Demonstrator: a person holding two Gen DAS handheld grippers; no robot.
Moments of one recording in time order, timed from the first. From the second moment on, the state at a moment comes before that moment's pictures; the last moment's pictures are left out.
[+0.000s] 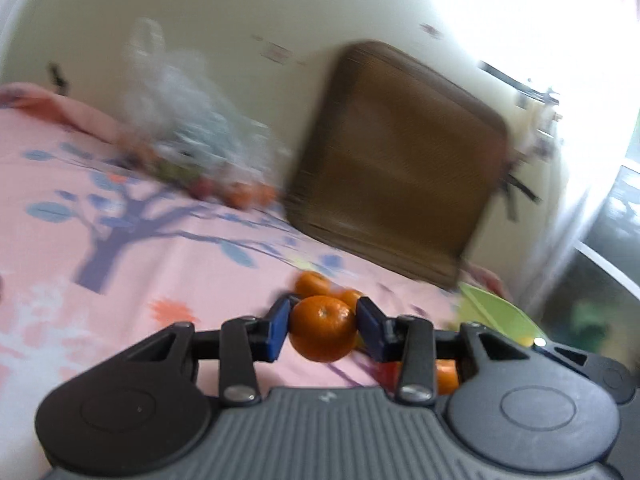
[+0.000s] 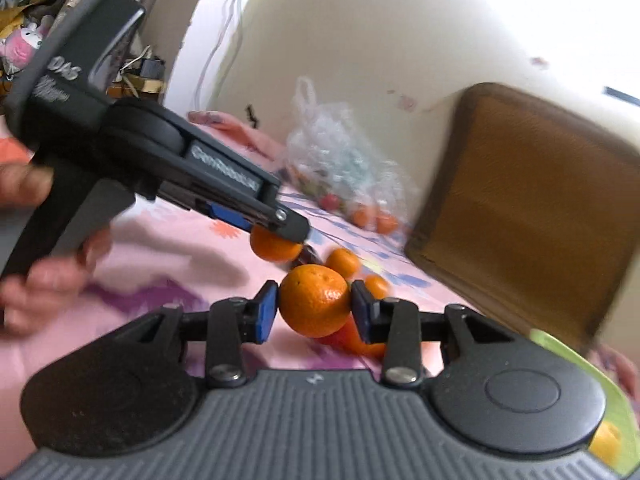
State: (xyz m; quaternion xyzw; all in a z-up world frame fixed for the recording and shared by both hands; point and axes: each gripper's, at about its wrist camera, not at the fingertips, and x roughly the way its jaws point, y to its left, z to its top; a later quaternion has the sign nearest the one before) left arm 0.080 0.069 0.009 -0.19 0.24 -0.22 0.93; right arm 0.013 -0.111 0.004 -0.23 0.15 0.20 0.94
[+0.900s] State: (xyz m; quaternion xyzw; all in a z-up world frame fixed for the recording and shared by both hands) left arm 0.041 -0.018 0.001 -0.07 0.31 -0.17 0.93; right arm -0.002 -0.222 -0.006 -0.05 0.28 0.25 0.93
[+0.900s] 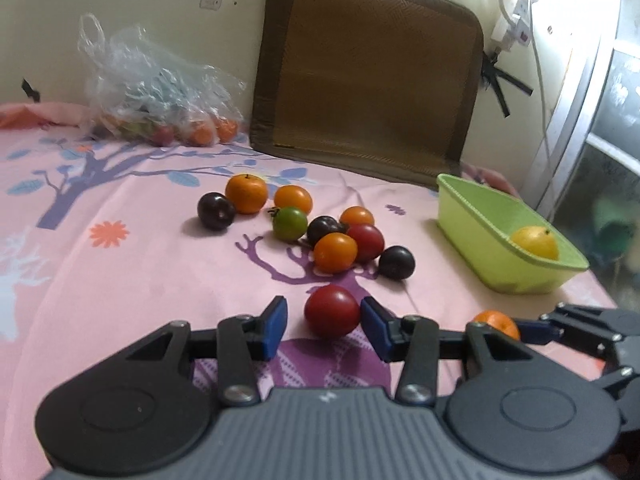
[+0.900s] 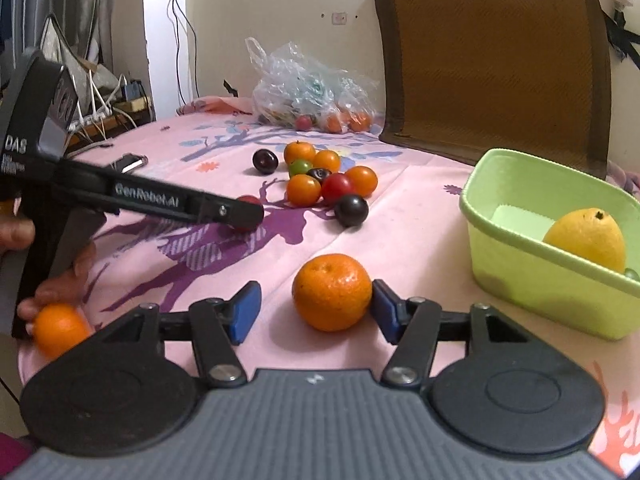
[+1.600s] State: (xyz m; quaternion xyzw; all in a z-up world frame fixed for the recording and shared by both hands) left arm -0.011 -0.044 0.011 -0.10 0.20 -0.11 0.97; right arm -0.015 -0.253 0.003 0.02 0.23 0.20 0.95
